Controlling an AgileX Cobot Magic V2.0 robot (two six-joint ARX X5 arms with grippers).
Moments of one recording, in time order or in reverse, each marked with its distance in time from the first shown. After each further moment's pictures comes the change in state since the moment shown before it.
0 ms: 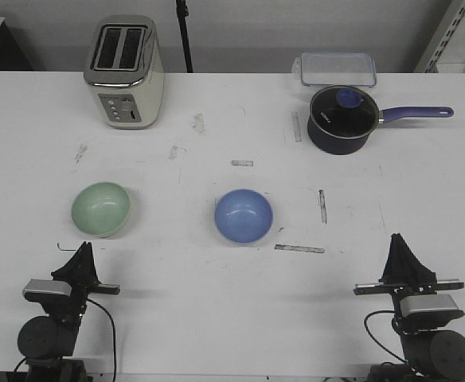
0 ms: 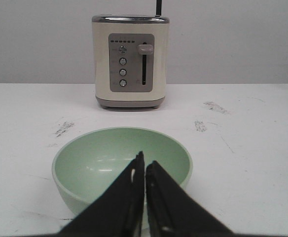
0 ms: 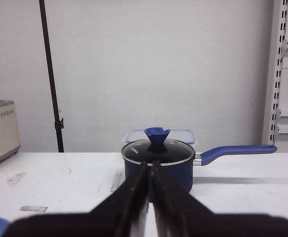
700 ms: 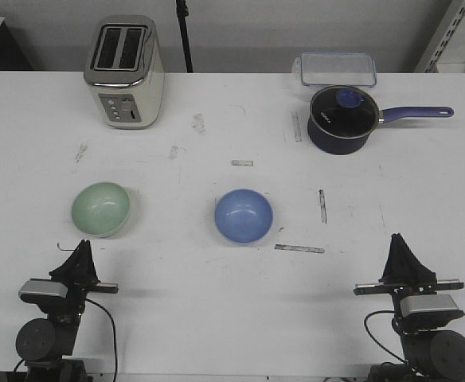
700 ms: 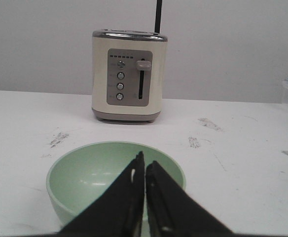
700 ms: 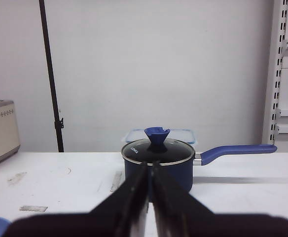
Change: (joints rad) left arm 0.000 0.004 0.011 0.034 0.005 -0.055; right arm 0.000 0.000 0.000 0.000 0.000 0.000
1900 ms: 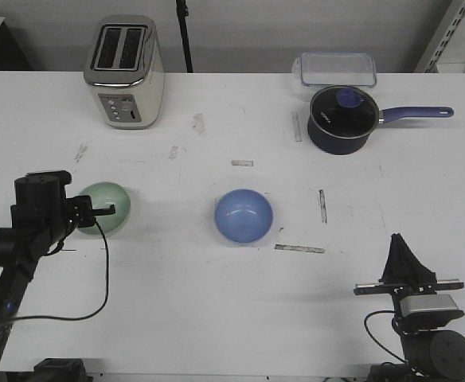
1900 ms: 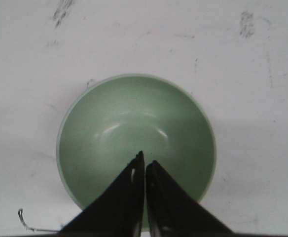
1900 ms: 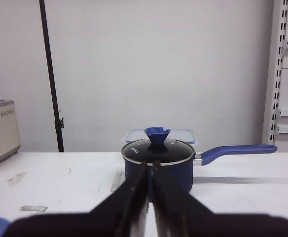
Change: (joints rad) left arm 0.064 1.155 1.057 -0.812 0.010 -0.051; right arm 0.000 0.000 0.000 0.000 0.000 0.000
